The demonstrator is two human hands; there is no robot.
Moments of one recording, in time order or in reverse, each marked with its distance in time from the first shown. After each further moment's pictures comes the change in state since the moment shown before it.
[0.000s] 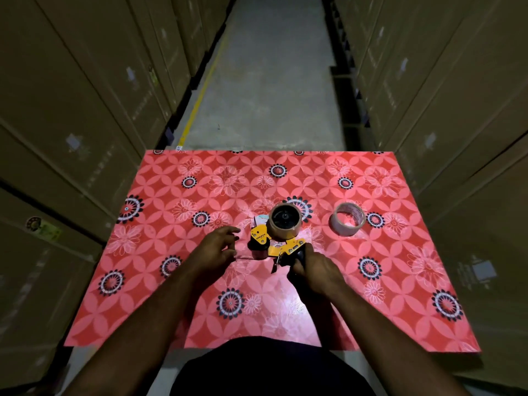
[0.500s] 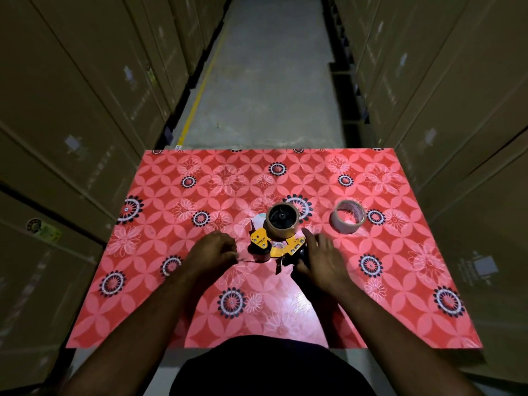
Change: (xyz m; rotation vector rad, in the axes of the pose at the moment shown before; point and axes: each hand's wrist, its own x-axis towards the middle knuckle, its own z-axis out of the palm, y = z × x) left_hand -0.001 -0.003 -0.008 0.266 -0.062 0.010; right_hand 0.000 0.010 -0.006 -0.197 0.150 -0.132
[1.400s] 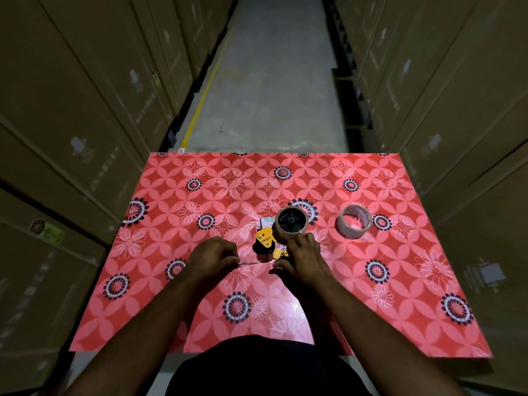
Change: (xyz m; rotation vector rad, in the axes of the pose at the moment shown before) left_hand -0.011 -0.005 -0.005 0.040 0.020 -0.031; right_hand 0.028 -0.040 0.018 0.190 0.089 -0.159
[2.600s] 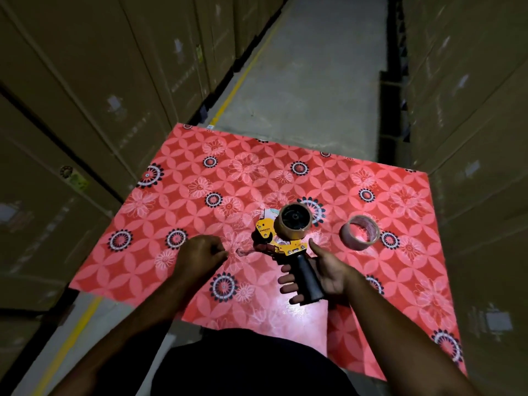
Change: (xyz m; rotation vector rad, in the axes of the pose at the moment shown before) left_hand -0.052 0.036 0.027 -0.069 0.338 -0.395; right_hand 0.006 0.080 -0.024 1.669 -1.276 0.803
